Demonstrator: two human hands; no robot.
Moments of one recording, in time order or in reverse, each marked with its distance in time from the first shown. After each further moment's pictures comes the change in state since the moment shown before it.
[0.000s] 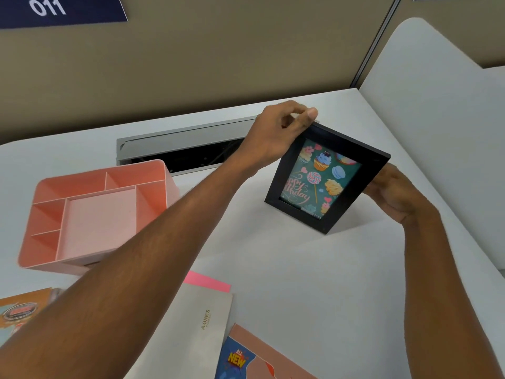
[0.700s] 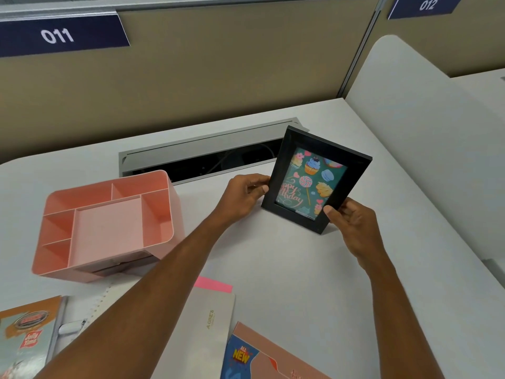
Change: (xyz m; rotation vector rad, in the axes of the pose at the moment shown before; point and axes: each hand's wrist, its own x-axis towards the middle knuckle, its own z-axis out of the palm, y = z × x) left_hand -0.070 -0.083 0.005 0.029 -0.039 -0.170; right_hand -0.060 0.035 0.071 -0.233 0.349 -0.022
